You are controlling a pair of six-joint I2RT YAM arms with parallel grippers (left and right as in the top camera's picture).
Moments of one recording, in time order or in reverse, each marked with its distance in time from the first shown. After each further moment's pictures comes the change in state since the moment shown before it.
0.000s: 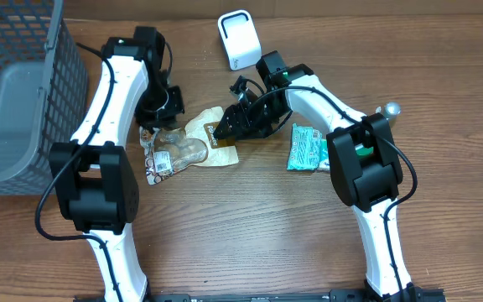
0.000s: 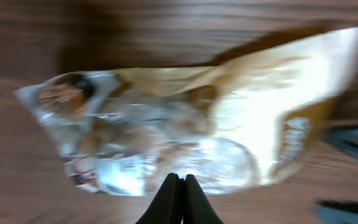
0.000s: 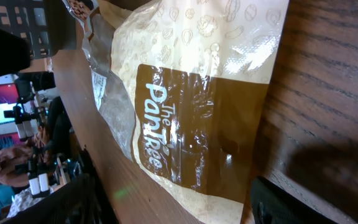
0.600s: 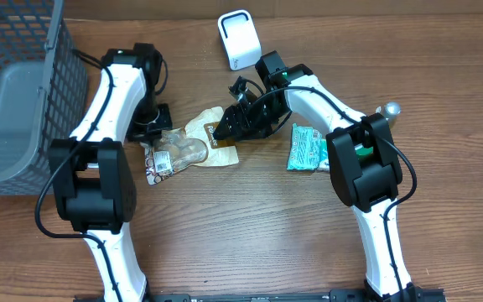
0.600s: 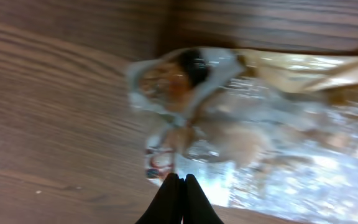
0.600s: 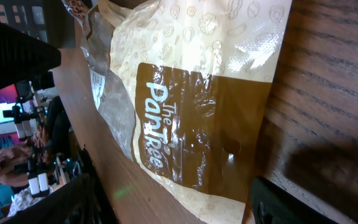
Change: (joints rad) left arm 0.035 0.000 -0.112 -0.008 -0.200 -0.004; right arm 0.001 0.000 0.000 -0.003 0.002 0.000
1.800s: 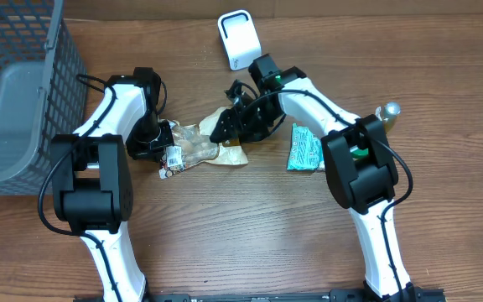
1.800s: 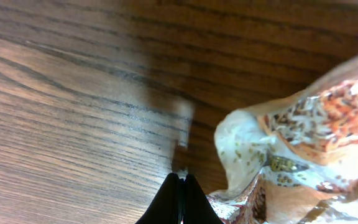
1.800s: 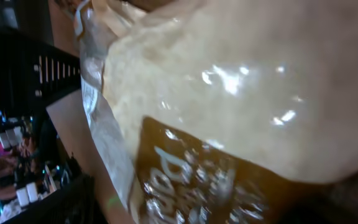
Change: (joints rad) left arm 0.016 0.000 -0.226 0.223 0.061 0.005; right arm 0.039 0.000 -0.011 0.037 0.071 0.078
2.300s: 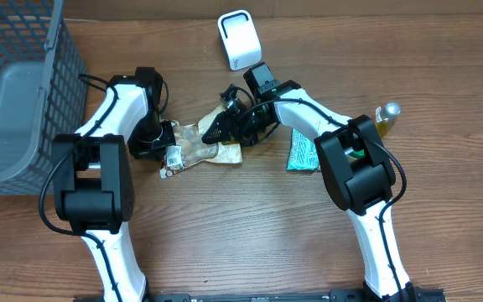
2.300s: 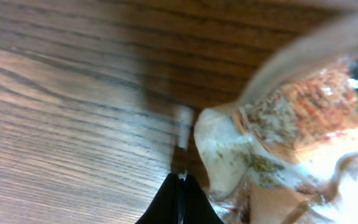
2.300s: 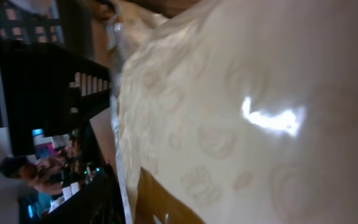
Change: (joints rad) left arm -0.013 0.000 -0.001 0.013 0.004 0.000; right arm 0.017 0.002 -0.105 0.244 -0.160 0.166
